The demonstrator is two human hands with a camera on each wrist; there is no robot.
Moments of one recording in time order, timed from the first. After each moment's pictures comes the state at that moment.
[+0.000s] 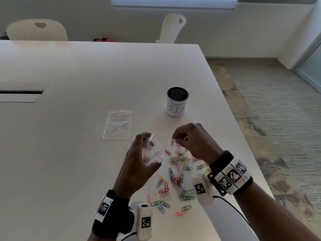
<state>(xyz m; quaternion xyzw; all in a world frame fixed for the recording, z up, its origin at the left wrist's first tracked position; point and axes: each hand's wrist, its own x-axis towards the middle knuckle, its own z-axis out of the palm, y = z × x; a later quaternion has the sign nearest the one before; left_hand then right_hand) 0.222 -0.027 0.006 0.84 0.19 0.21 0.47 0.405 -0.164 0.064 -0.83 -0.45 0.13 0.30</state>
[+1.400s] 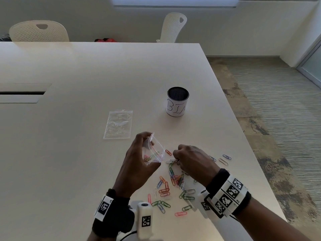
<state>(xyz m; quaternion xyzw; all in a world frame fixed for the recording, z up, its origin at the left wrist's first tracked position) 0.223 -0.027 0.012 0.84 0.19 0.21 0.47 0.377 -0.182 0.027 -0.82 -0.55 0.13 0.08</state>
